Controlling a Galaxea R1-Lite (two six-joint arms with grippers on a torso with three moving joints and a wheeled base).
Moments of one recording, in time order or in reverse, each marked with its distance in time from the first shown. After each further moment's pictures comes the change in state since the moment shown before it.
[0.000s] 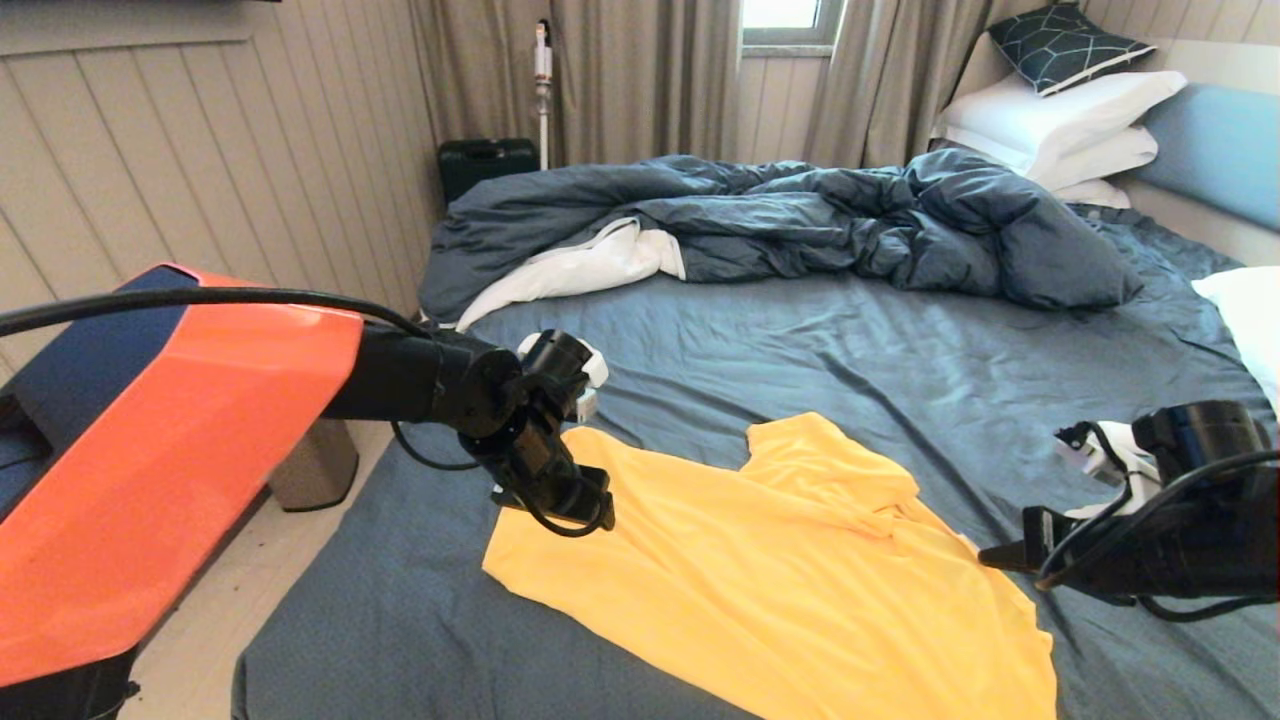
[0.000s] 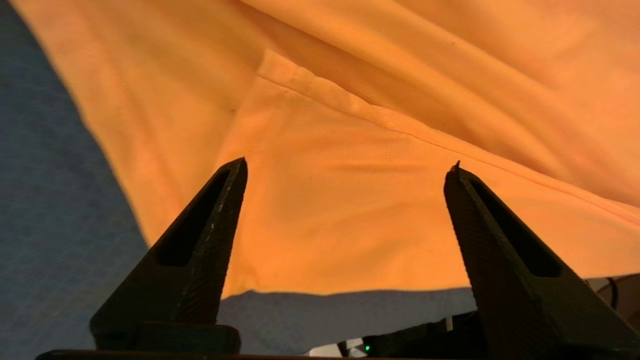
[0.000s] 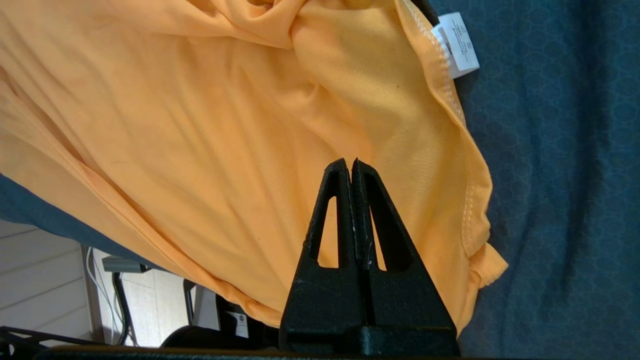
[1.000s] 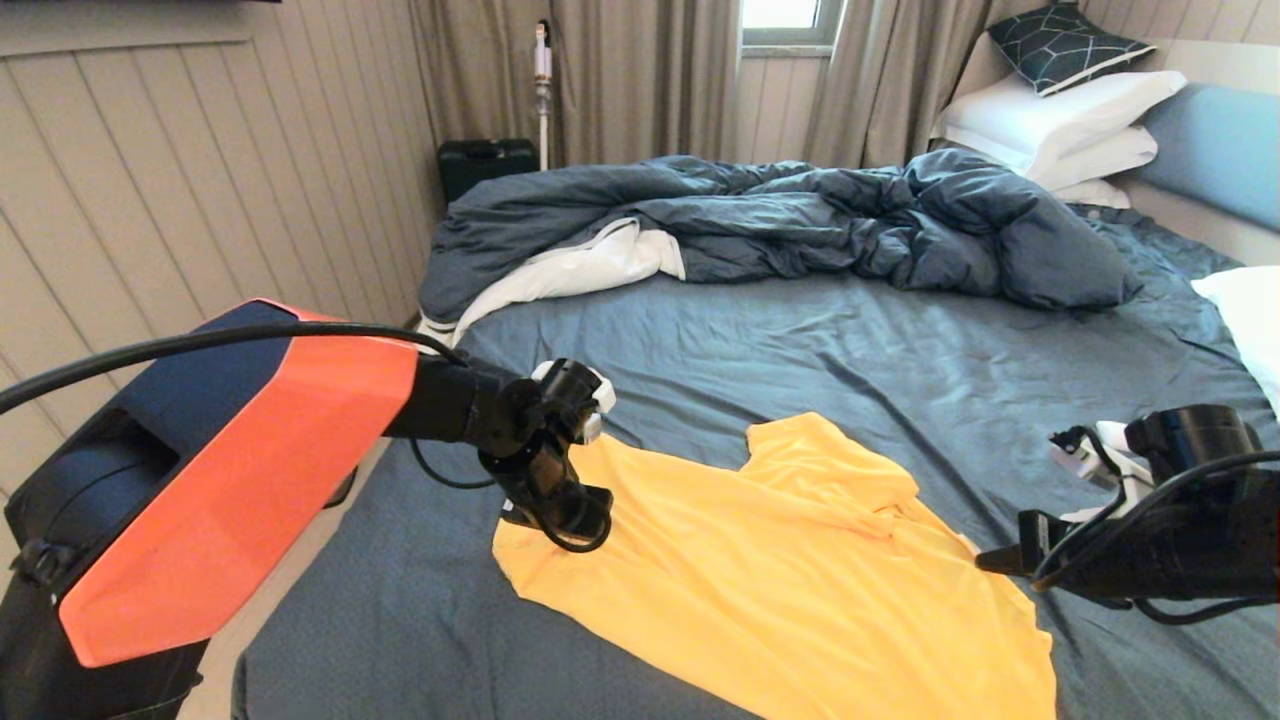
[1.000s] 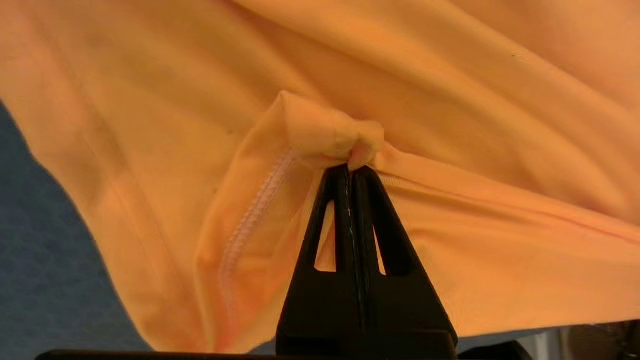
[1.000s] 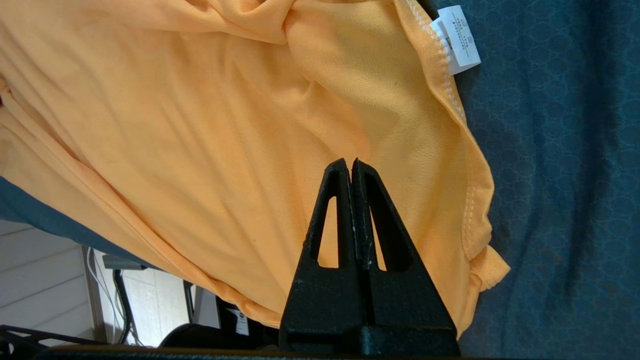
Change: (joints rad) left arm 0.014 0.094 -0.031 -0.010 -0.001 -0.006; right arm 0.002 0.019 0.000 -0.004 -0.002 0.000
